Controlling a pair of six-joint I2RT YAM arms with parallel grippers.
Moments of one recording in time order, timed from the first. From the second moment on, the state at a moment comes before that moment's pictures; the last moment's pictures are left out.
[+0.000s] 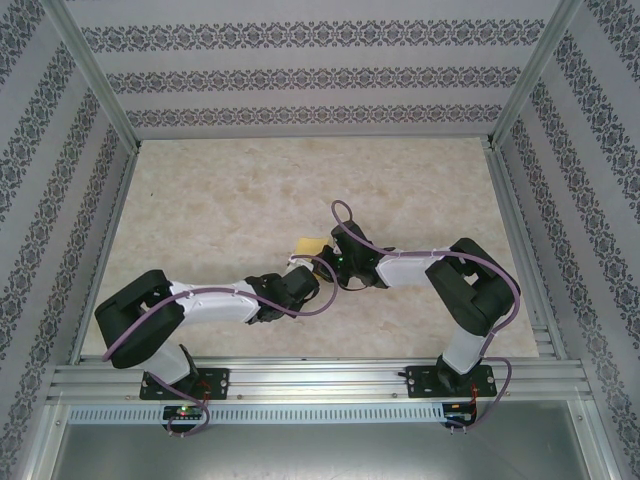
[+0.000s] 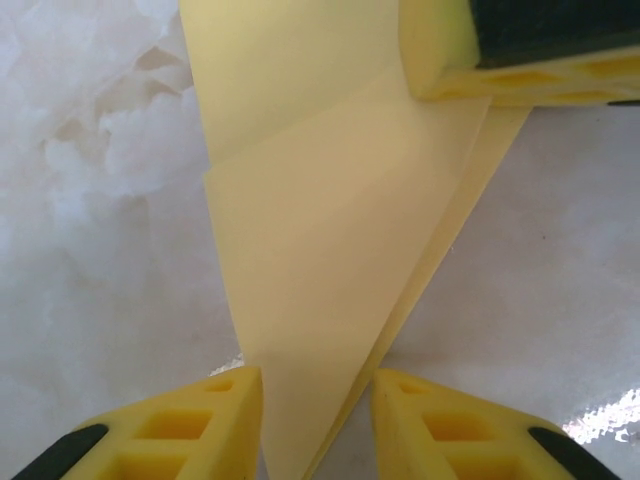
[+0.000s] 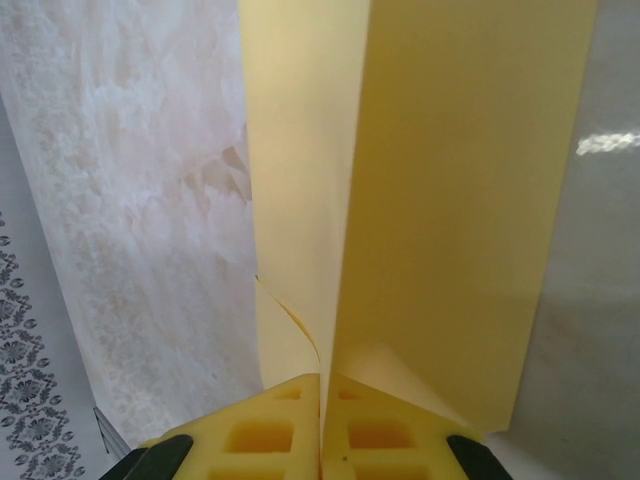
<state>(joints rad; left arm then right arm) -0.99 1.56 0.71 -0.27 -0.40 -0.39 0.71 1.75 0.79 0.15 -0.35 1.11</state>
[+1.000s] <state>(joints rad) -0.99 1.57 0.71 -0.23 -0.42 -0.33 0.70 1.75 0.79 0.15 -0.37 1.12</state>
